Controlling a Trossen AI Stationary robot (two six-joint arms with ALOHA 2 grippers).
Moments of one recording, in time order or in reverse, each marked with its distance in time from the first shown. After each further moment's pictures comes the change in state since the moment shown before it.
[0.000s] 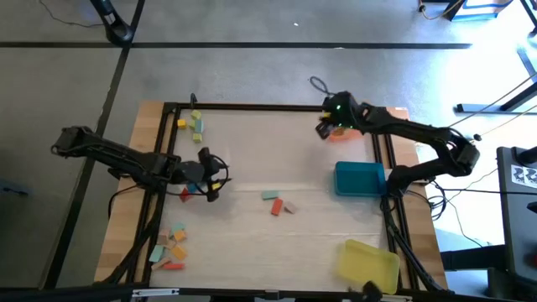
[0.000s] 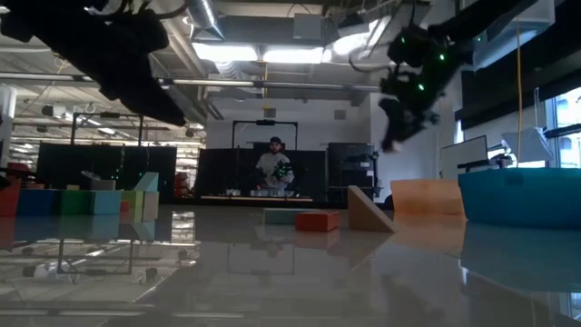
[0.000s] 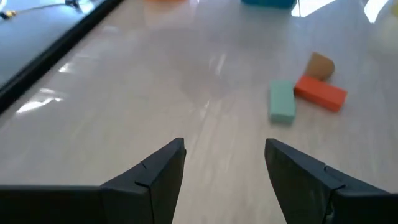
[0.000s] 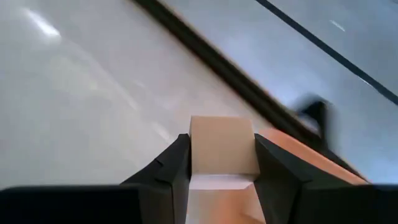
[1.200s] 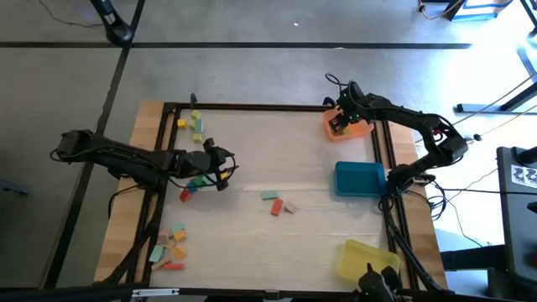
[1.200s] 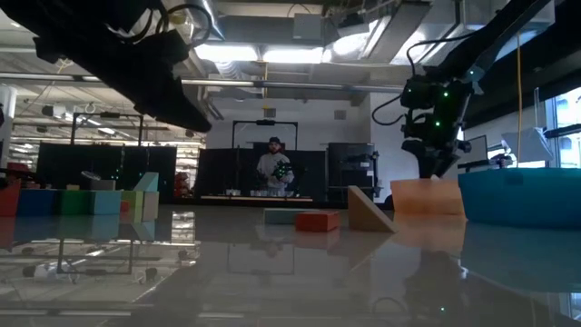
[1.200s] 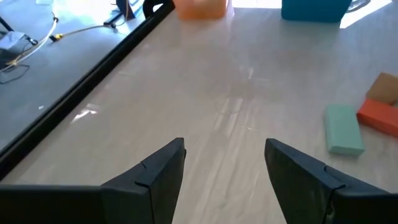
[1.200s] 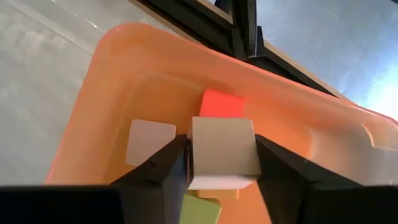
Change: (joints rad) left arm 0.157 0.108 -0.029 0.211 0.002 0.146; right arm -0.279 0.156 -0.001 -0.121 -0.059 -0.033
